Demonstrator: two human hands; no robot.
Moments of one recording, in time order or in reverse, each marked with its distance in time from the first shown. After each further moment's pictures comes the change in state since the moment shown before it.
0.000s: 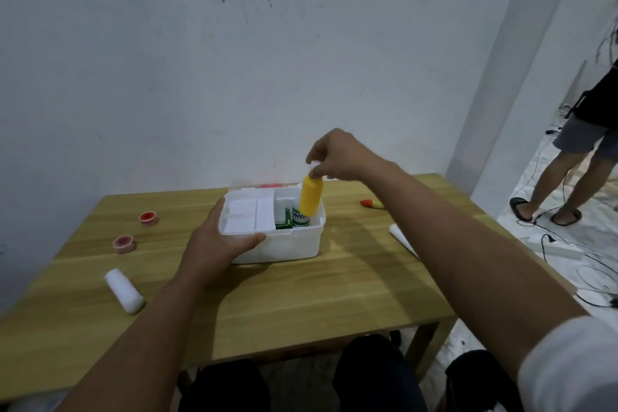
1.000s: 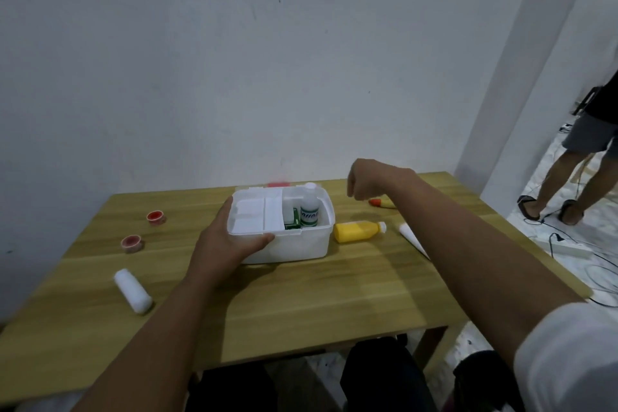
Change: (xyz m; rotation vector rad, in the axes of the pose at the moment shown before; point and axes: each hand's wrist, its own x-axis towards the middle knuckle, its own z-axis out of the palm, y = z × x) left_hand -0.001 0.001 0.001 -0.023 0.013 -0.012; right_hand 0.012 0.066 0.023 -0.327 -0.270 0.326
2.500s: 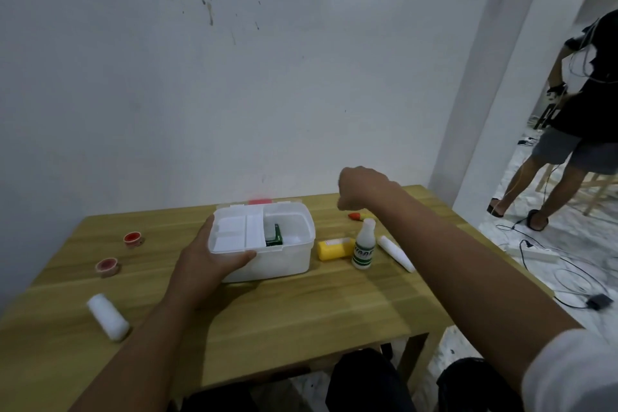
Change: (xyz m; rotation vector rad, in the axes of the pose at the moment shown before) left_hand 0.002 -0.002 -0.001 -0.009 -0.025 0.009; right_hand -0.057 -0.018 -0.024 -0.189 0.172 0.080
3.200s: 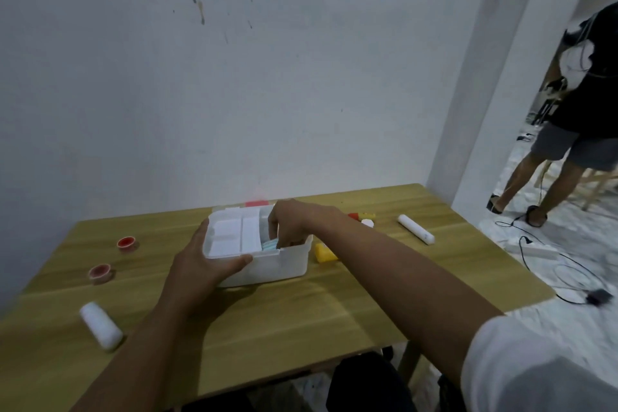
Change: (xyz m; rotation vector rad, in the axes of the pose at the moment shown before) left_hand 0.005 -0.009 0.002 0.040 -0.032 -0.023; right_hand 0.022 -0.085 0.051 0.252 -0.268 -0.373
